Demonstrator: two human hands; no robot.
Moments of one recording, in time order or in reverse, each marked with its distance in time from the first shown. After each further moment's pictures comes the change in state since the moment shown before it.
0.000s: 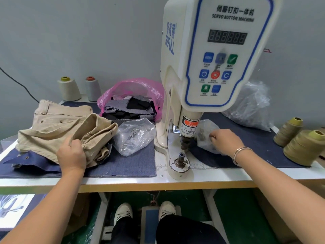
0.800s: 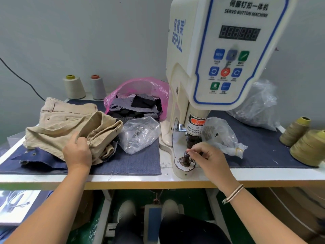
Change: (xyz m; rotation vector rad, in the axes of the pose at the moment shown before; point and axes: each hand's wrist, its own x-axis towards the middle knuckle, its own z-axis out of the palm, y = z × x) left_hand -0.001 0.001 -0.001 -0.027 -0.031 0.009; right_hand -0.089 -0.070 0.022 0.978 0.199 -0.330
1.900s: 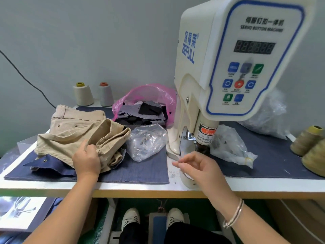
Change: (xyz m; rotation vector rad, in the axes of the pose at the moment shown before) left_hand -0.001 0.003 -0.002 -0.034 0.019 -0.014; right_hand -0.007 -0.055 0.030 0.363 -0.122 0.237
